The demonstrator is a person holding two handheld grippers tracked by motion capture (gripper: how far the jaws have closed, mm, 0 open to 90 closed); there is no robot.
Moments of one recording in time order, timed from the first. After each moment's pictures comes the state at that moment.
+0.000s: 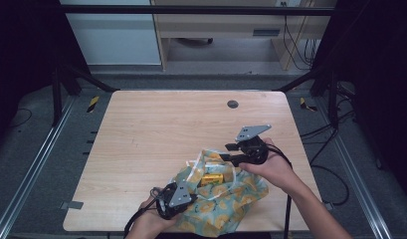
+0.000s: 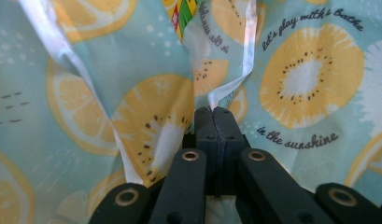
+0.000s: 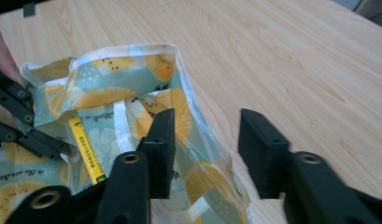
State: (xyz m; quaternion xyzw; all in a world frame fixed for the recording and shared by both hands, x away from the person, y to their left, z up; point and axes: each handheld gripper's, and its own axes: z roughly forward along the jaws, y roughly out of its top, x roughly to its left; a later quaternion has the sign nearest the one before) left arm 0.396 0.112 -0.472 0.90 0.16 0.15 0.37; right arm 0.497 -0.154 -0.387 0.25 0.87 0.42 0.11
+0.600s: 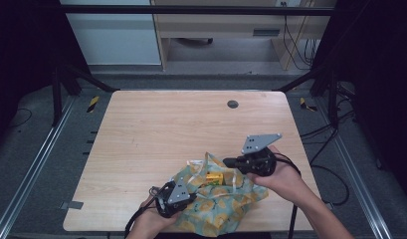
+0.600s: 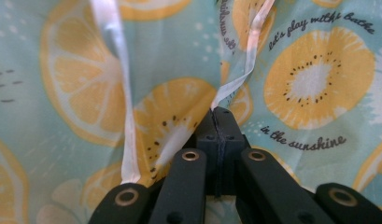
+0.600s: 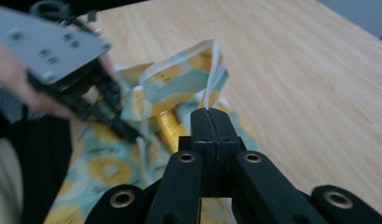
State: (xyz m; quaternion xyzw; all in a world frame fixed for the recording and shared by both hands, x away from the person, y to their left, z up) left arm 0.401 0.115 -0.479 0.90 0.19 0.14 0.38; right arm 0.451 -0.161 -0.360 0.19 0.87 0.44 0.10
